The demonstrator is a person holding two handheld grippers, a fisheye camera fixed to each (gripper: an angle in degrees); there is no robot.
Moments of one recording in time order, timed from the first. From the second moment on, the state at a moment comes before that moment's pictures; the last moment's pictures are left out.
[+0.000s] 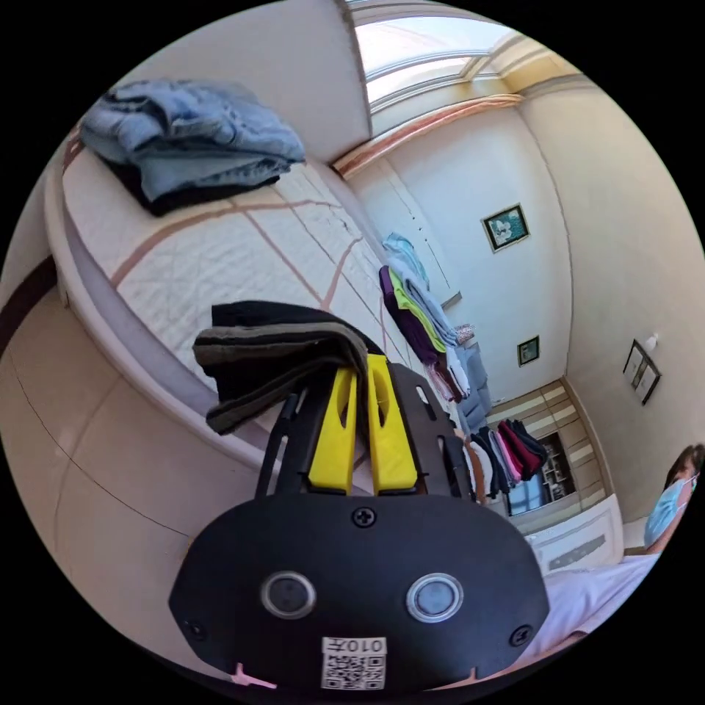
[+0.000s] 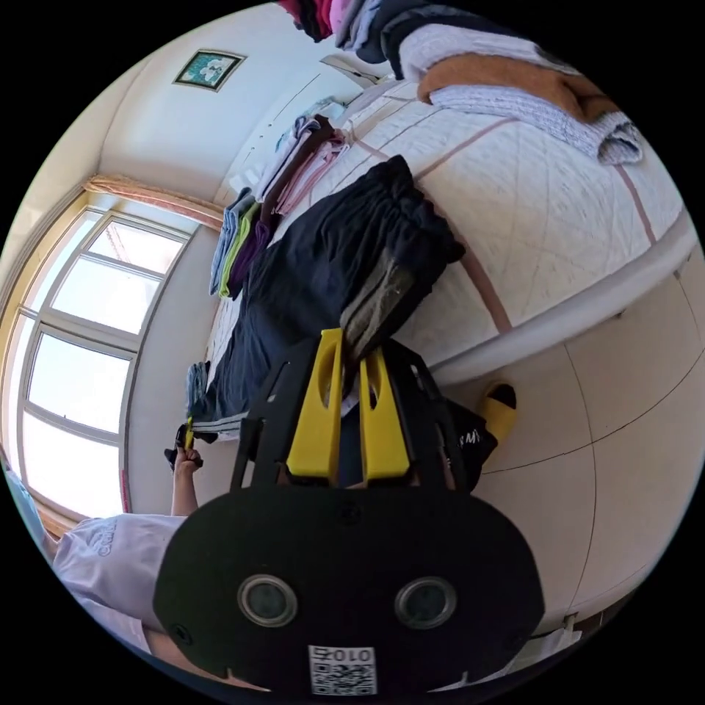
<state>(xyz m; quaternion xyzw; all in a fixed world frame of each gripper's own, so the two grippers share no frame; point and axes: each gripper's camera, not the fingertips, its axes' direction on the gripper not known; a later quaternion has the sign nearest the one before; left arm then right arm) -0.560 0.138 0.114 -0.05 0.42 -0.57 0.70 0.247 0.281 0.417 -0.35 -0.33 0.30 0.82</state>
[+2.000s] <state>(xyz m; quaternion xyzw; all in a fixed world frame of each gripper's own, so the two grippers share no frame) -0.217 -0.068 0.184 -0.12 0.66 -0.29 0.68 0.054 0.087 0.482 -0.30 -0.18 0.09 0.93</state>
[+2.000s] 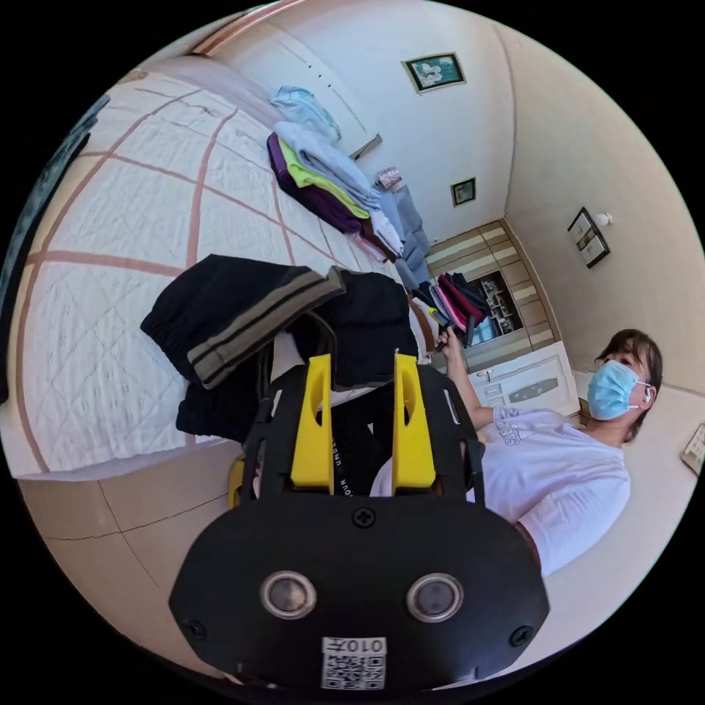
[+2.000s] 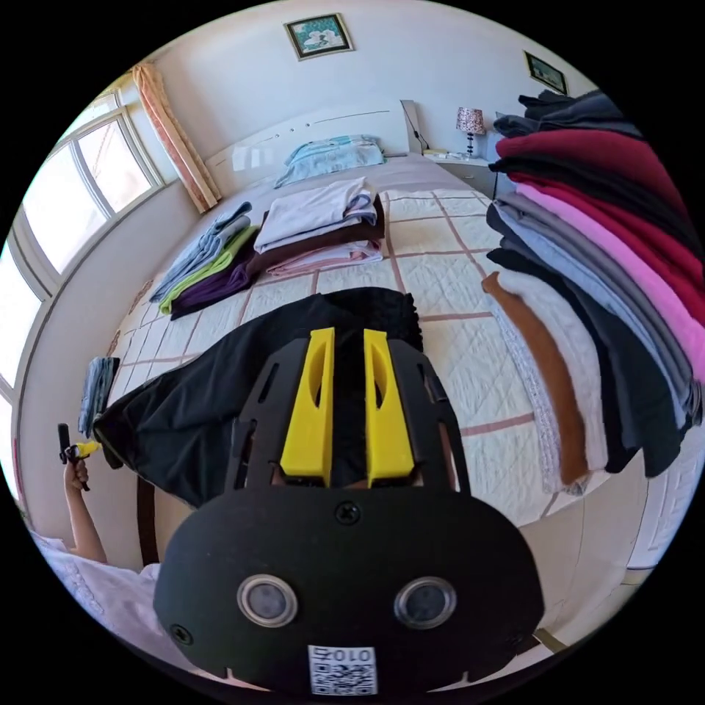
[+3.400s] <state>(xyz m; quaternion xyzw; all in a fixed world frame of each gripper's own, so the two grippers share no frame) -0.290 0.007 0.115 -0.21 0.41 -0.28 0.84 0.185 0.251 0.403 -0.34 -0.20 0.26 0.88</state>
